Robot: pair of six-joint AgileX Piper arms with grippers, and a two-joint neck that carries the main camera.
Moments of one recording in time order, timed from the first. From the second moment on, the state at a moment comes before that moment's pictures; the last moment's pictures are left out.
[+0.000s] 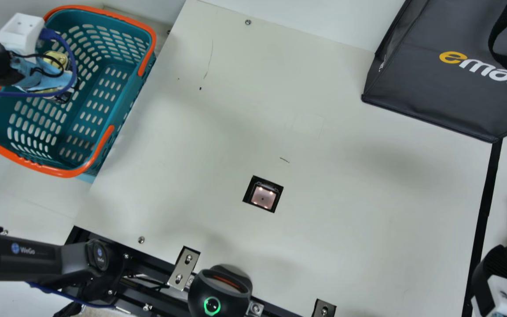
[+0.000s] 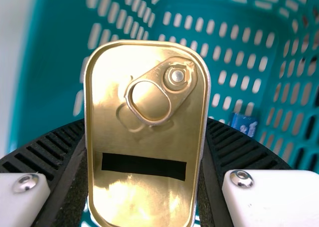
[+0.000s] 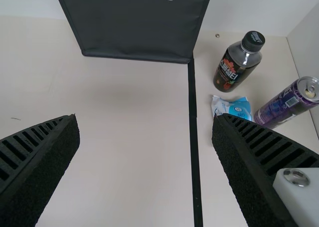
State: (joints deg) left arm 36.4 95.3 -65.4 -2.7 42.2 24.5; right arm 0.7 42.6 -69.8 -0.9 69.5 0.0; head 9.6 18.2
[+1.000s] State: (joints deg) left arm 9.8 76.5 -70.2 6.8 67.1 -22.7; right arm 0.7 42.6 -69.8 -0.9 69.5 0.0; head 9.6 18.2
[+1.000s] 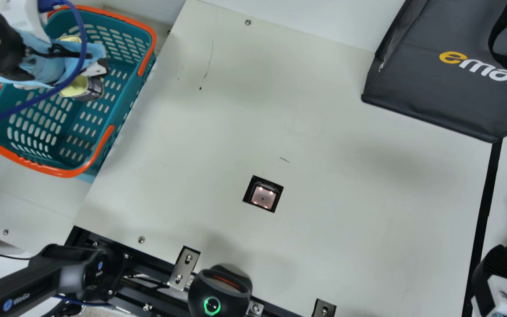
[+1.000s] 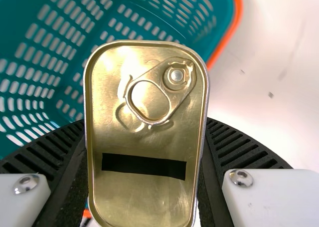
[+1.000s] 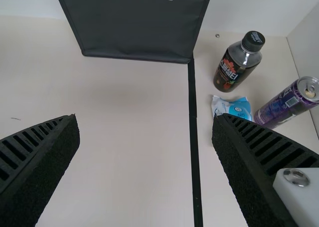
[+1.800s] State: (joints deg) left arm -27.2 80.0 -66.9 6.5 69.9 -48.2; right arm 0.7 42.6 -69.8 -0.9 69.5 0.0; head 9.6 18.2
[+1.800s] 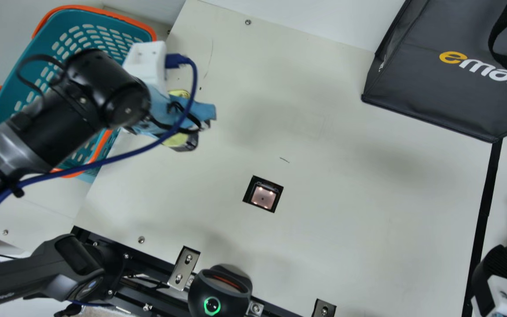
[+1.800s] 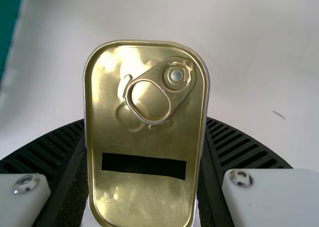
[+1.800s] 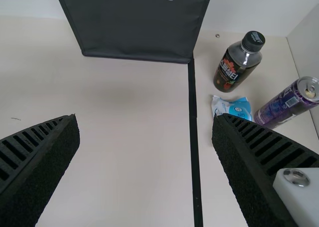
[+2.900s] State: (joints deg) left arm -55.4 91.7 -70.4 8.6 69.9 -67.4; right arm 0.7 42.6 -69.8 -0.9 69.5 0.0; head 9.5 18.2
